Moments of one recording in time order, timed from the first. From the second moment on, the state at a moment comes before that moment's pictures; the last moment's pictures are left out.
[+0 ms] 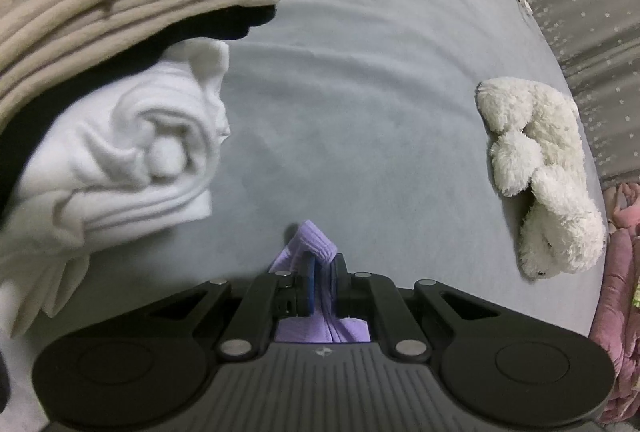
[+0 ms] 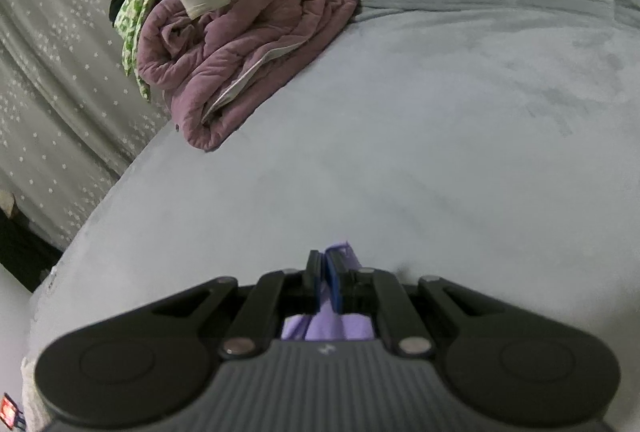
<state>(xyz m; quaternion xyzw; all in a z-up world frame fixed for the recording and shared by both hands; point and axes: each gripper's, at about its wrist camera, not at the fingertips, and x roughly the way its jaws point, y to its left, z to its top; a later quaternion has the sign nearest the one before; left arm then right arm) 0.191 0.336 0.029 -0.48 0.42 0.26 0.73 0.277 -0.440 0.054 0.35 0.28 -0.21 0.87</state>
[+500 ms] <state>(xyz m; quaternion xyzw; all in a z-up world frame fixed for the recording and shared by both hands) 0.175 0.341 0.054 -0.46 0.40 0.21 0.76 0.290 -0.410 0.047 0.28 0.29 -0.22 0.89</state>
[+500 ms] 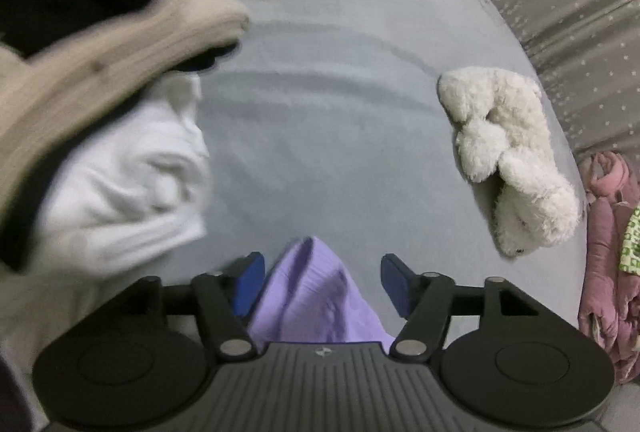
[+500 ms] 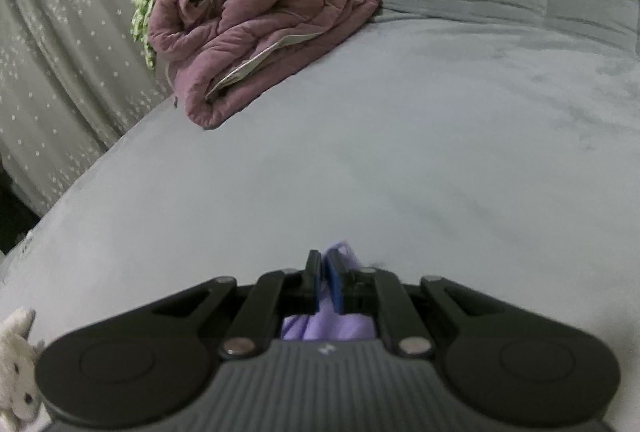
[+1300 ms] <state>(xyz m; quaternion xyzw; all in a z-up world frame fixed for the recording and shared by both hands) 0.123 0.281 0.043 -0.32 0.37 0.18 0.85 0.218 -0.144 0.080 -0.05 0.34 0.22 0.92</state>
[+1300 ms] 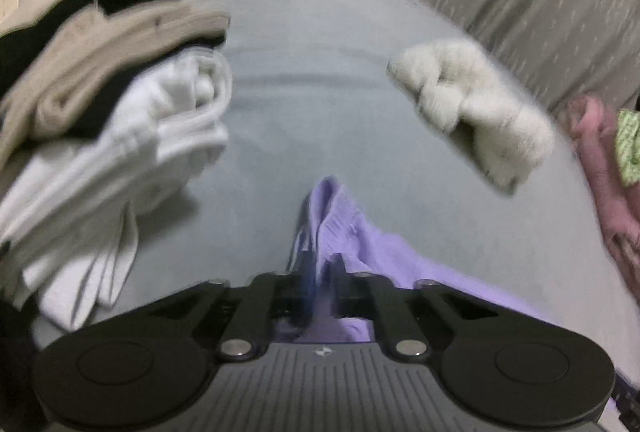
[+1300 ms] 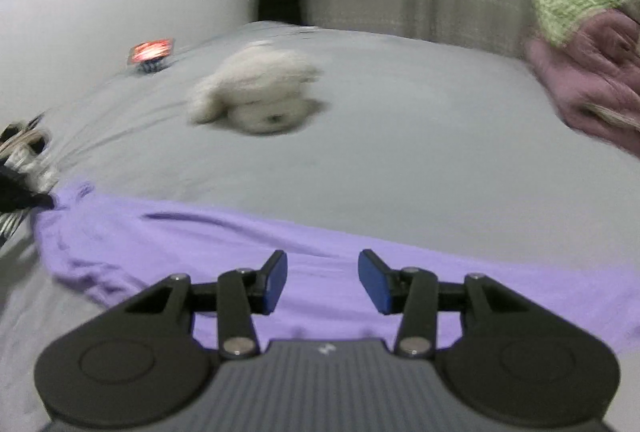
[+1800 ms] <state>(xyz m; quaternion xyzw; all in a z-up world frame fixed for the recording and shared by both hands) 0.104 0.291 0.041 -0.38 0.38 0.09 0.84 0.149 -0.039 0.046 -0.14 0.35 0.40 0.83</state>
